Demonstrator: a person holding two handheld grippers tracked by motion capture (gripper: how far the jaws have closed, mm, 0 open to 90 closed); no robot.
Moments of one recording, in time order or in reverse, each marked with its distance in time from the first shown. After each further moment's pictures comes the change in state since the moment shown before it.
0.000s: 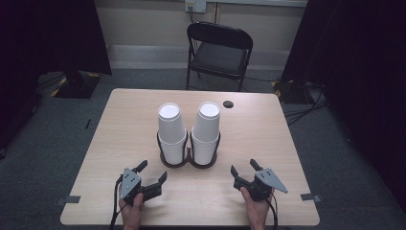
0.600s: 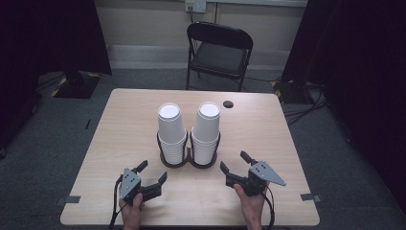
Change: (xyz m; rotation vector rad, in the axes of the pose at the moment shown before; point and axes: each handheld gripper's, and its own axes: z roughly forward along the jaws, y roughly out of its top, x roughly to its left) left arm 0.001 0.000 -0.001 -0.006 -0.014 0.006; right arm 0.028 0.044 0.000 -0.057 0.165 -0.007
